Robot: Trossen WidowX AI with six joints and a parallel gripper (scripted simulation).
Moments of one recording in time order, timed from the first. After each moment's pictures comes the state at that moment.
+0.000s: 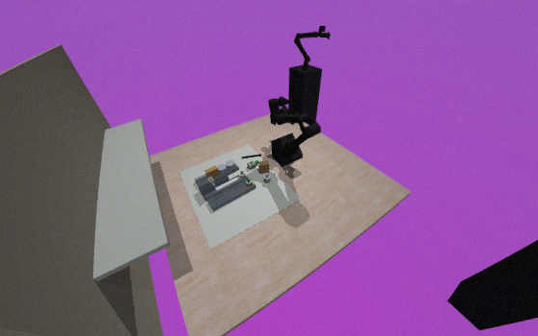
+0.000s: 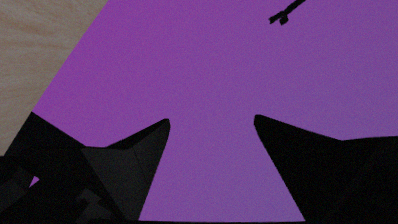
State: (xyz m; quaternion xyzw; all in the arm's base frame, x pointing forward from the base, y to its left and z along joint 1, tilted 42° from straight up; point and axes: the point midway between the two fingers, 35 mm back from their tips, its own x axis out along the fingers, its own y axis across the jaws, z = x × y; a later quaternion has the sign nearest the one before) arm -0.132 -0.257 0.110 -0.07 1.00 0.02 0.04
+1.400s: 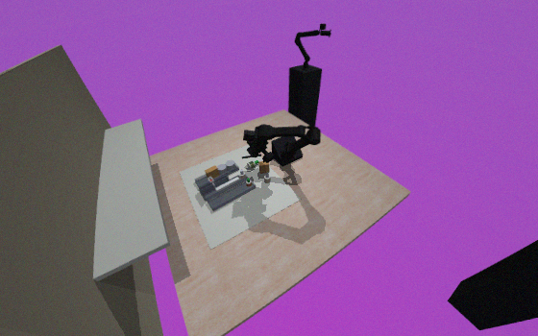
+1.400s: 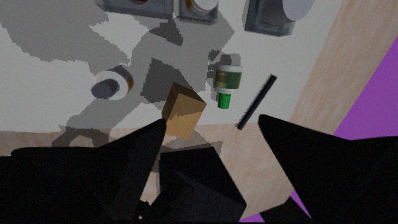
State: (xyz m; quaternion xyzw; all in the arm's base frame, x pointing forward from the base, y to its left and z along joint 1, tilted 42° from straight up) arm 0.198 -0.060 0.071 0.07 0.67 0.21 0.71
